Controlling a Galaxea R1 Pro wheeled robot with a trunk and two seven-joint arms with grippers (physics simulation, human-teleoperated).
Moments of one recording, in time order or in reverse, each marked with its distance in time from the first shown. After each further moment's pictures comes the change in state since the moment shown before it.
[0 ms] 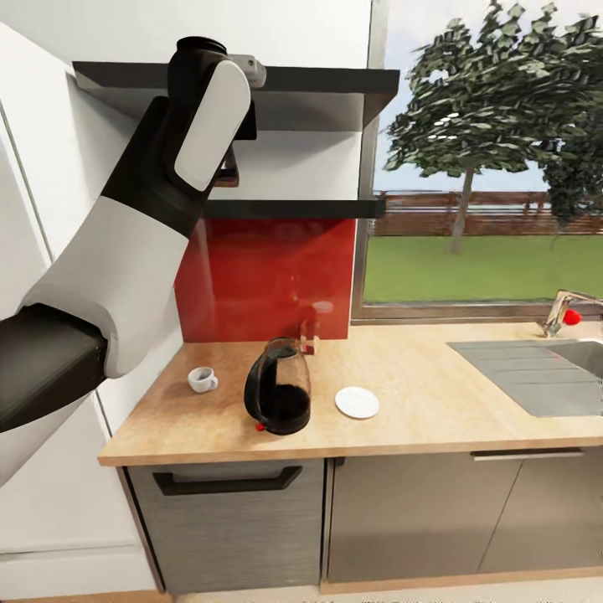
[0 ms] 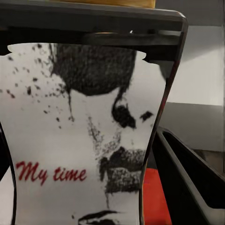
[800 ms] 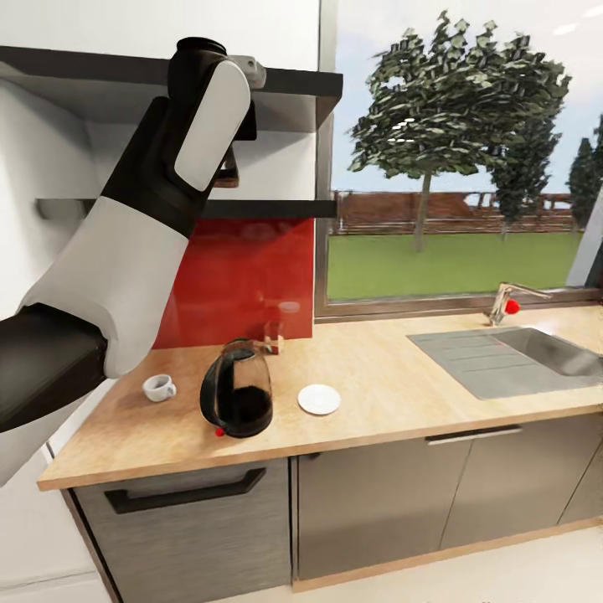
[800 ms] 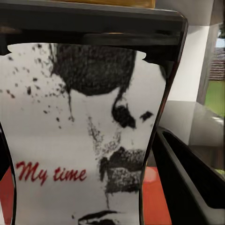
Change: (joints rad) left arm 0.000 0.000 0.001 0.003 0.000 0.001 -0.001; right arm 0.000 0.000 0.001 0.000 0.000 0.000 -0.004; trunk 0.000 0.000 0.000
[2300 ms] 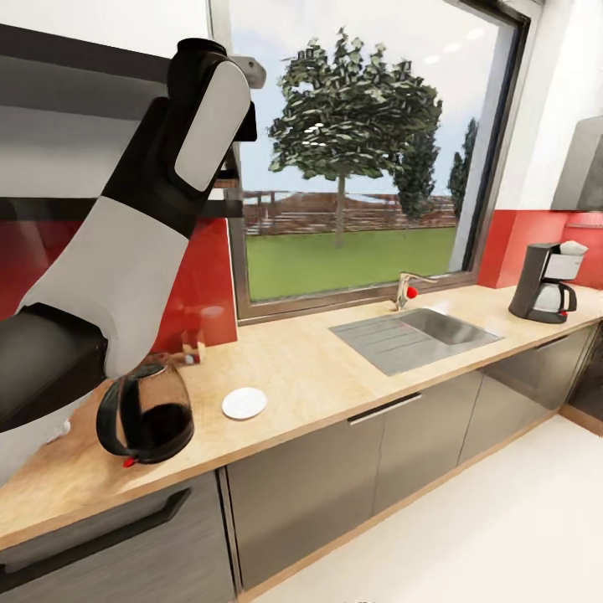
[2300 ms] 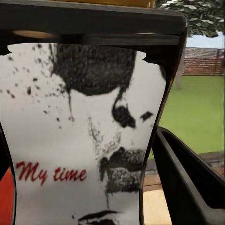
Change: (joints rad) left arm 0.000 0.000 0.000 0.003 0.004 0.000 -0.001; right arm 0.000 -0.002 0.002 0.000 0.005 -0.079 -0.001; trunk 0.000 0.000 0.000
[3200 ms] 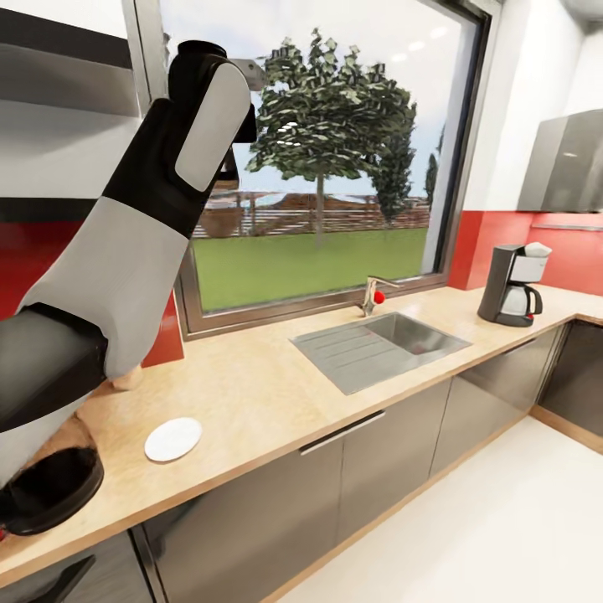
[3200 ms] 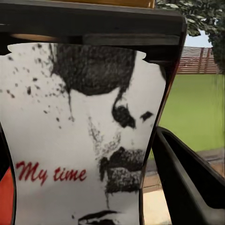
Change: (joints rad) left arm 0.000 0.000 0.001 0.007 0.001 0.000 0.000; right arm 0.000 0.000 -0.004 0.000 -0.003 0.003 0.000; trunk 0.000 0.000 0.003
